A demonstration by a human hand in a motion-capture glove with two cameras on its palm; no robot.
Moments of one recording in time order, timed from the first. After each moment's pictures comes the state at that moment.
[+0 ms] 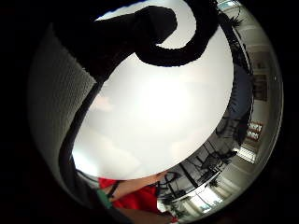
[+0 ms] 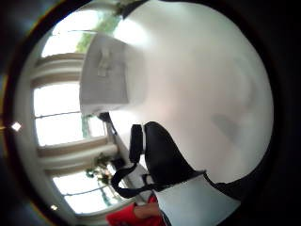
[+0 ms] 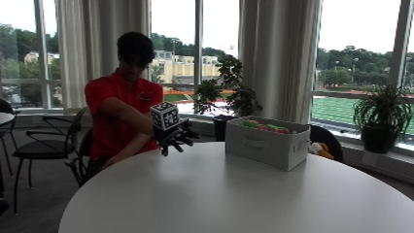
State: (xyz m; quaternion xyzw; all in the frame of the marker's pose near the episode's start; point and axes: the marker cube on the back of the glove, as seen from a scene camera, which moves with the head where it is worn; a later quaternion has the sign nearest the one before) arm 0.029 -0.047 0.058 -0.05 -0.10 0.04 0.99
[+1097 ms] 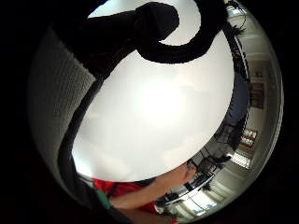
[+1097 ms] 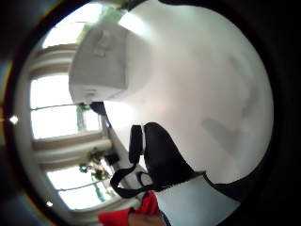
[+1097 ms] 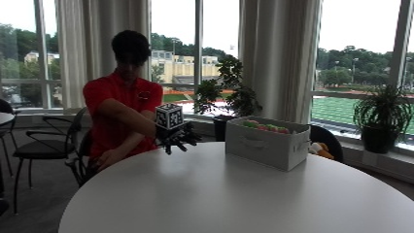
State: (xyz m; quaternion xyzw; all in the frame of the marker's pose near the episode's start) arm 0.006 -0.029 0.073 -0.04 -0.05 0.00 1.00
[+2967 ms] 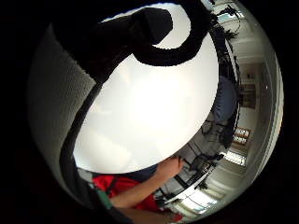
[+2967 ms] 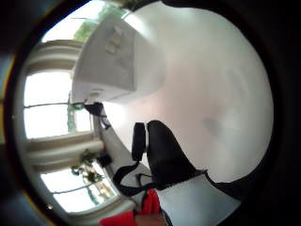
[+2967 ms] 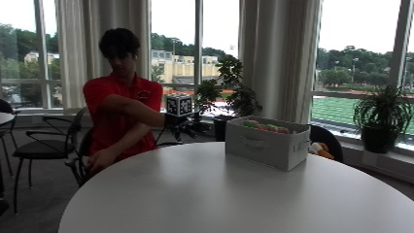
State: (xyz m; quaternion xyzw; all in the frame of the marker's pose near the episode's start) arm -0.036 -0.043 0.033 -0.02 0.00 0.00 1.00
